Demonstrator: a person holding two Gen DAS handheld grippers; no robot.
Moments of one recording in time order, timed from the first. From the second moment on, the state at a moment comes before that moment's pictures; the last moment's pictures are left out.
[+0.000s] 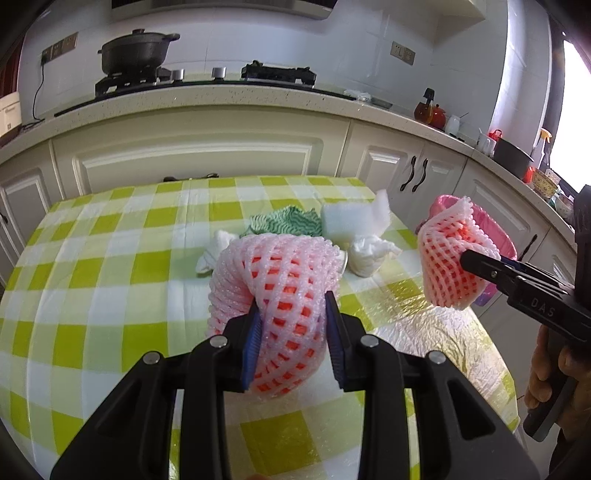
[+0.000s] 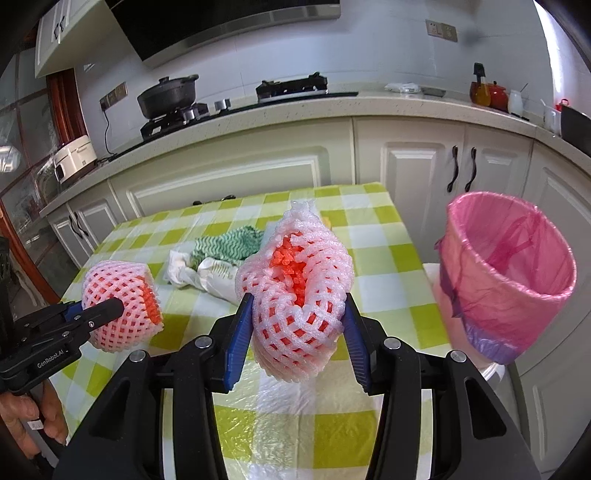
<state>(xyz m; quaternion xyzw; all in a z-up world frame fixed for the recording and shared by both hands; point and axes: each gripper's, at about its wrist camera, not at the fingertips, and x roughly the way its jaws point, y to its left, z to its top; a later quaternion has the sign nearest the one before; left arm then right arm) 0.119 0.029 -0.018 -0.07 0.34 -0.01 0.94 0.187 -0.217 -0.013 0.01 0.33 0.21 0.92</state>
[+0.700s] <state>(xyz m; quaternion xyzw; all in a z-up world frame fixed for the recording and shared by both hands) 0.198 -0.091 0.047 -0.01 0.29 -0.10 0.95 0.221 -0.341 0.021 0.04 0.29 0.12 0.95</state>
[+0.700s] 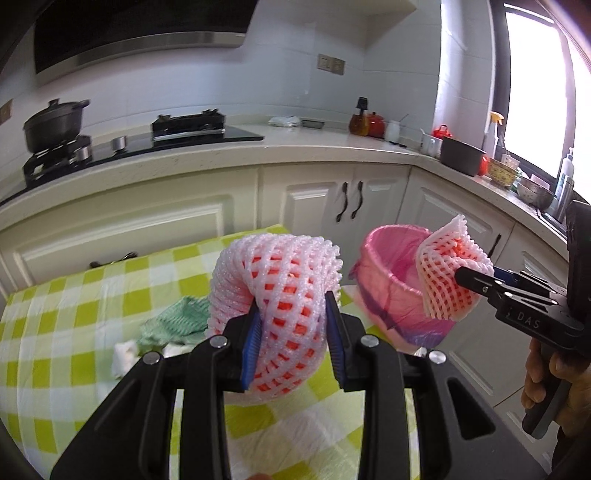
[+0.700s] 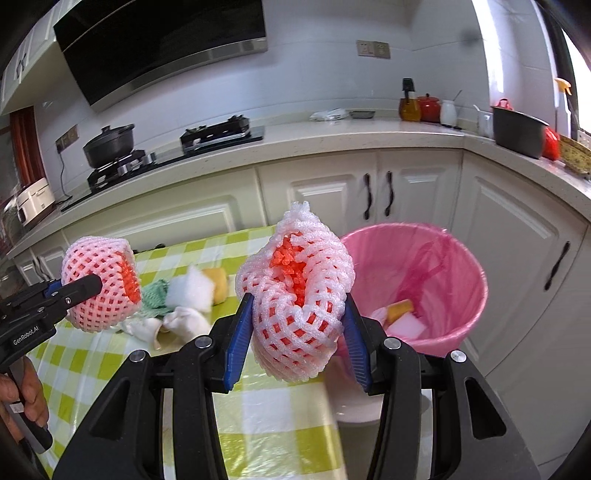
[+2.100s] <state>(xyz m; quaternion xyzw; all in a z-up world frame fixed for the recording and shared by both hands) 0.366 -0.259 0.044 -0.04 0.34 -0.24 0.91 0.332 -0.481 0.005 0.08 0.30 0.02 0.95</state>
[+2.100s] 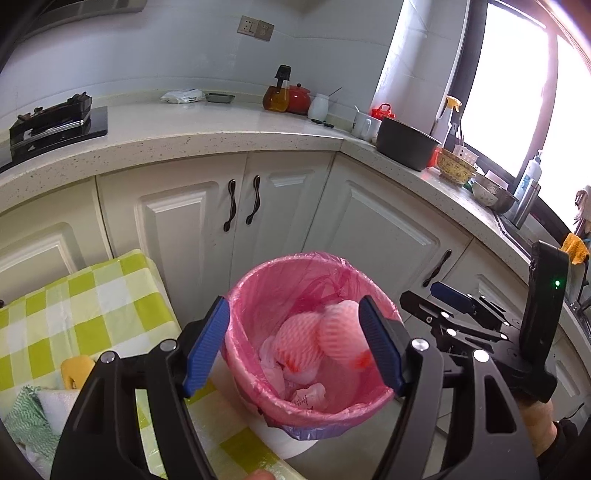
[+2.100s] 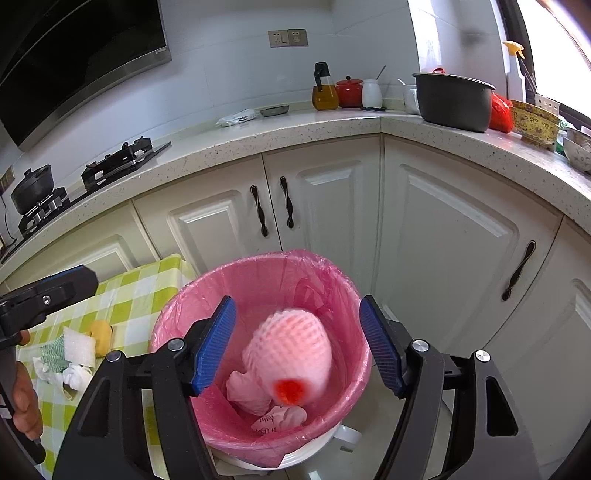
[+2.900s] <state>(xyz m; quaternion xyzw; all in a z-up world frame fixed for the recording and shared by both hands) 0.258 -0.114 0.035 -0.09 0.31 -0.13 0.94 0.253 -0.415 0.005 0.08 0.29 0.06 0.95</state>
